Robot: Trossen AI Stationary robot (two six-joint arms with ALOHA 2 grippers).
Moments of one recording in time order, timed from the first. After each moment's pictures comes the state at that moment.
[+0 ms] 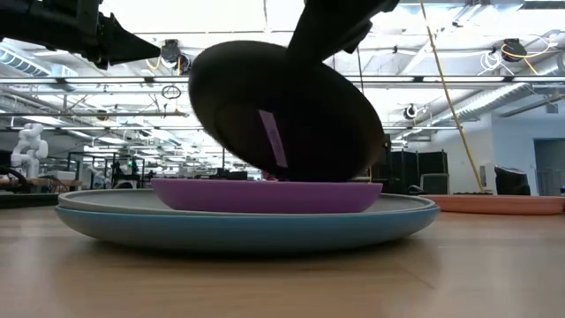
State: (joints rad) left arm -0.12 0.41 0.29 0.11 -0.58 0.14; right arm 0.46 1.91 1.50 -0.59 0.28 0.38
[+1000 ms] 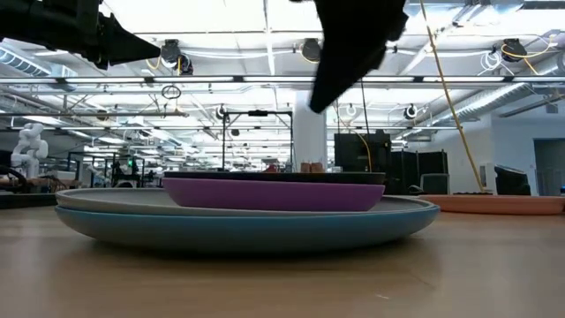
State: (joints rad) left arm -0.12 0.41 0.29 0.11 -0.58 0.15; right arm 0.41 1.90 1.50 -0.79 0.34 0.59
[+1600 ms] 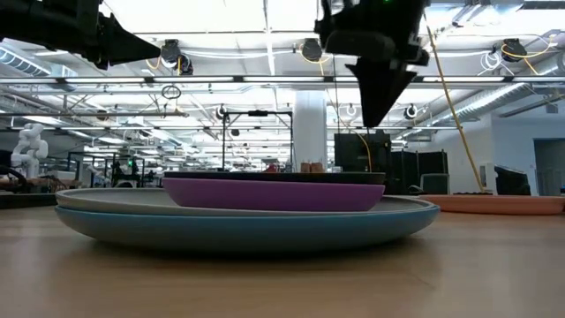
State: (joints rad) left arm -0.12 0.41 0.29 0.11 -0.58 0.14; right arm 0.26 1.85 1.50 -1.23 0.43 0.91
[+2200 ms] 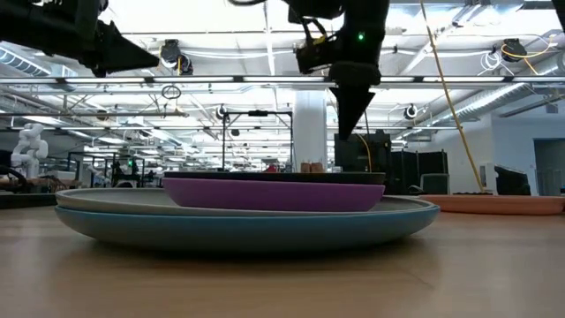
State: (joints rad) left arm -0.12 0.41 0.29 0.03 -0.58 0.03; right arm 0.01 1.80 1.47 -1.07 0.33 0.20
